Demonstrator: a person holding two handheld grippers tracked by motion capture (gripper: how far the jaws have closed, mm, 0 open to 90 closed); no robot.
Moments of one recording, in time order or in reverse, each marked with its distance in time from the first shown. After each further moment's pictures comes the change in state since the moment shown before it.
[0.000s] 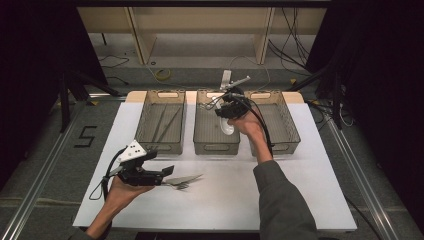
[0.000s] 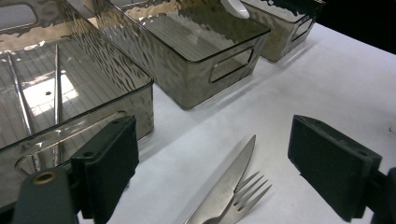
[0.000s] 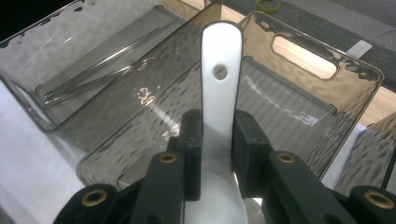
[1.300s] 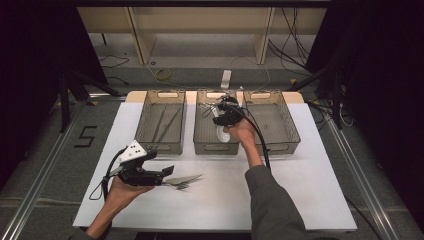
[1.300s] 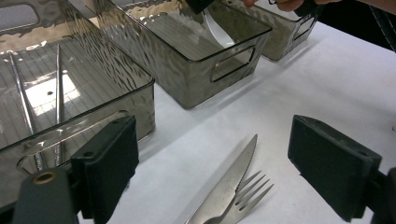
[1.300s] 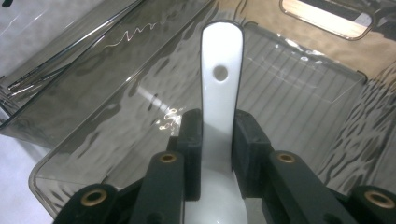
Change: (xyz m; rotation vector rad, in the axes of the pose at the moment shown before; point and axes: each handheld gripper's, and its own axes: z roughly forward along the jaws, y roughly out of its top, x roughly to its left) left arm 0.000 -0.001 0.001 0.006 0.005 0.009; right arm 0.003 -0.021 0.041 0.061 -0.018 0.066
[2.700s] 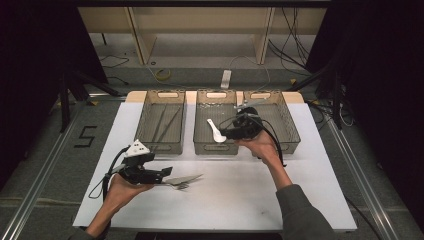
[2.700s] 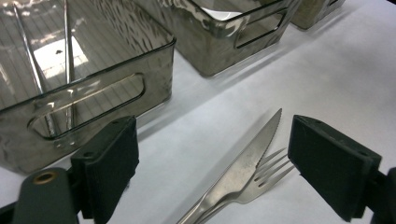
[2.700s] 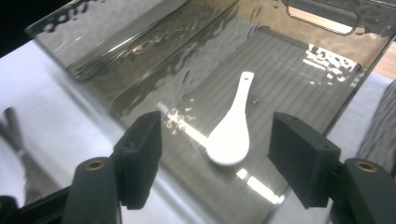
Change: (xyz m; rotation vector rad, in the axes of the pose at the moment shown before) left arm 0.011 -0.003 0.011 0.146 0.050 -0.066; right arm 0.000 -0.049 -0.067 -0.113 0.098 -0.022
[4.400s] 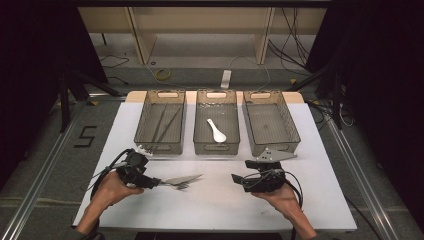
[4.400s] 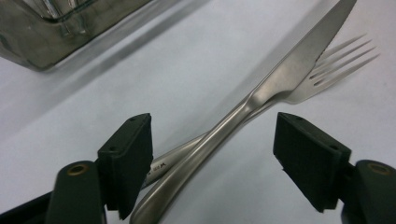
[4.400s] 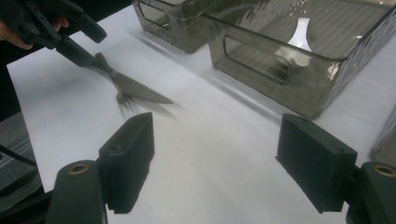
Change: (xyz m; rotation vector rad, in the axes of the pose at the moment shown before) left arm 0.016 -0.007 0.011 0.444 0.074 0.044; right arm 0.048 -0.120 -0.061 -0.114 0.107 -0.014
